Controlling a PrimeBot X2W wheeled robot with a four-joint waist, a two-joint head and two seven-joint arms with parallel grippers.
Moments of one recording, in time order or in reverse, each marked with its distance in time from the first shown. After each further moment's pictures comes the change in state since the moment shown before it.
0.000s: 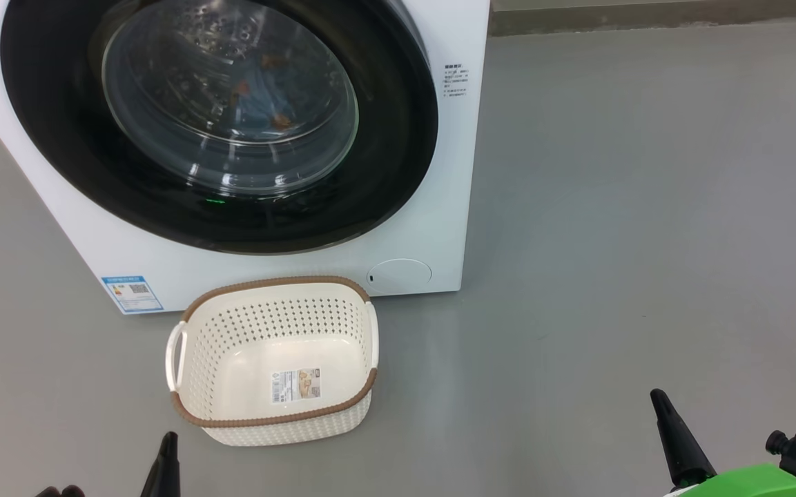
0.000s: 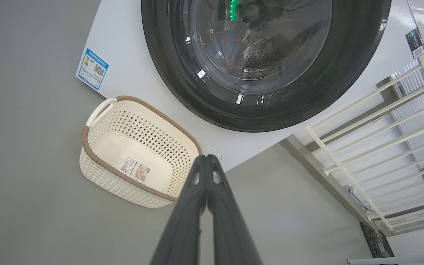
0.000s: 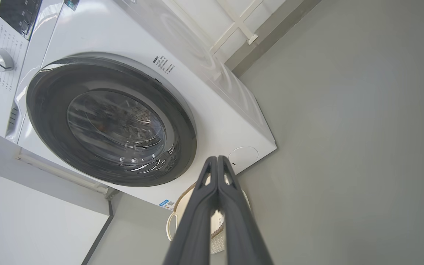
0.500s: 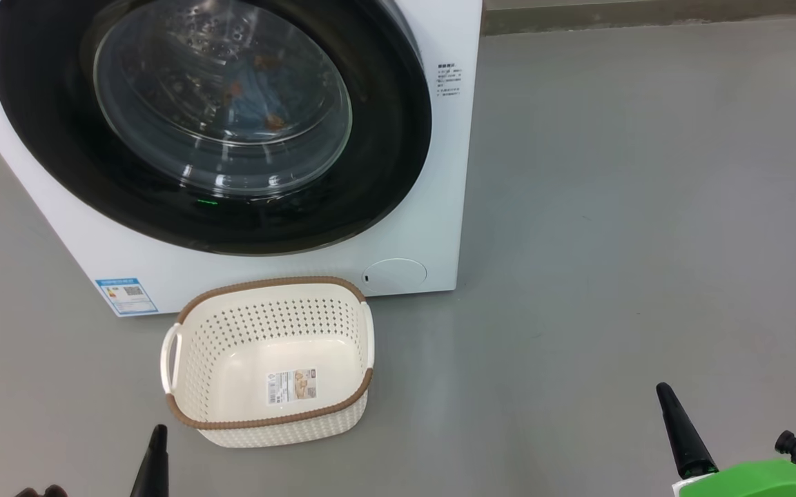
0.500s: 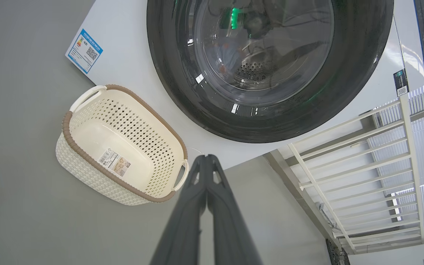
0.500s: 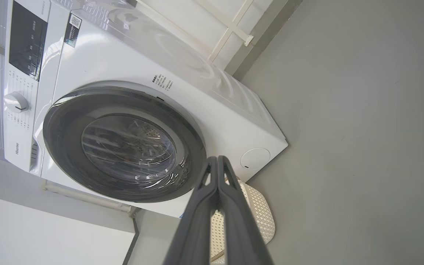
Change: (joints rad) left arm -0.021 -0.006 0.038 0.015 -0.156 -0.025 0.034; right arm -0.024 -0.002 -0.011 0.029 0.164 0.000 0.018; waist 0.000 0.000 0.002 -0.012
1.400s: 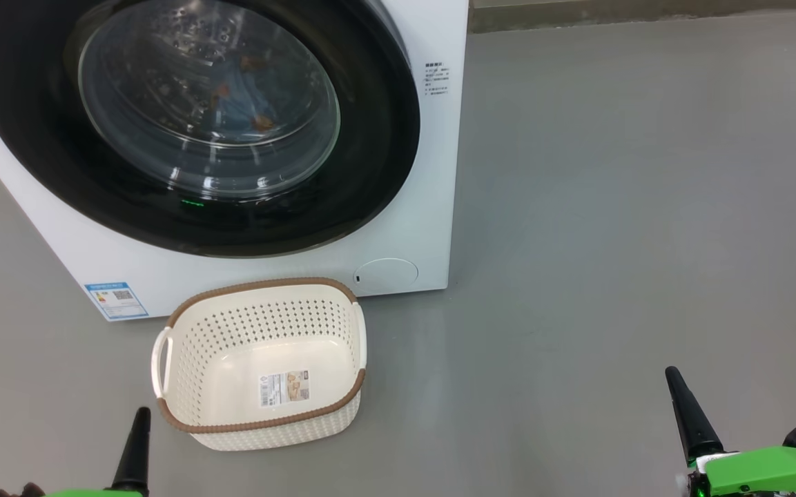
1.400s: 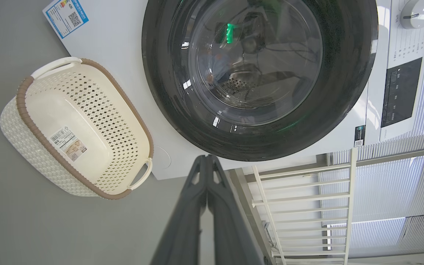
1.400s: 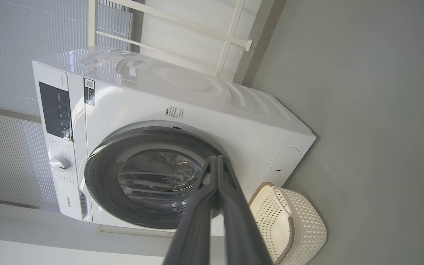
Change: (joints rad) left arm -0.048 -0.014 0.071 0.026 -0.283 -0.036 0.066; right arm -0.057 -0.002 -0.018 0.052 0.320 0.000 0.035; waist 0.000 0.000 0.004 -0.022
